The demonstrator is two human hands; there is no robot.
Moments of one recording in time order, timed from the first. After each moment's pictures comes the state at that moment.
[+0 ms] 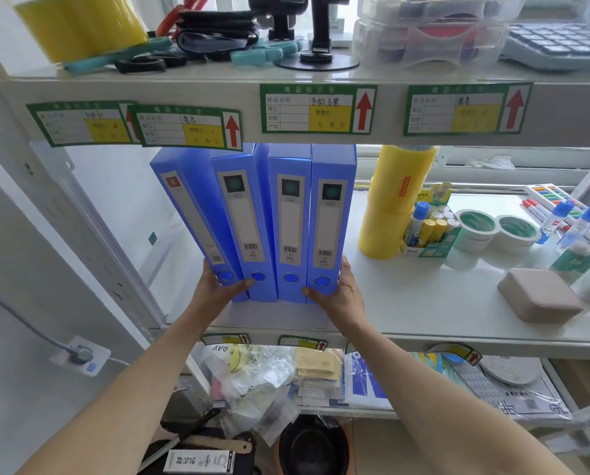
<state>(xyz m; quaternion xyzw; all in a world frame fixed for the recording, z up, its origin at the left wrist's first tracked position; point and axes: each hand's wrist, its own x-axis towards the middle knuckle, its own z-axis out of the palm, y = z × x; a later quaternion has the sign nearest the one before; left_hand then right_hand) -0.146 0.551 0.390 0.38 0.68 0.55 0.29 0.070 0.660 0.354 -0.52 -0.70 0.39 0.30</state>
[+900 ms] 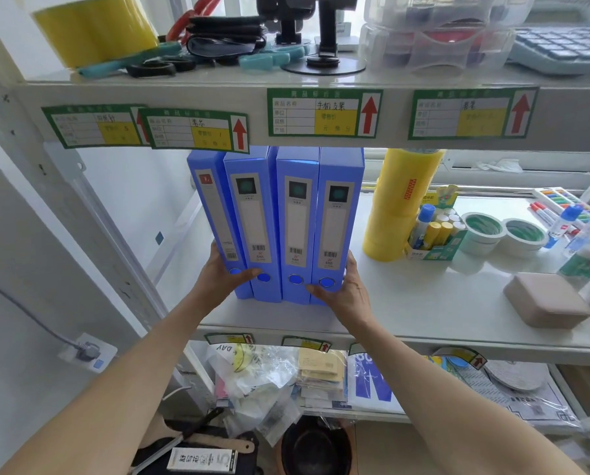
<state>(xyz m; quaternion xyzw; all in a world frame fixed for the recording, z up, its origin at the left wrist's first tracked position) -0.151 0.561 0.415 0.45 0.70 0.49 0.26 0.072 0.665 0.361 -0.49 -0.70 0.42 0.31</state>
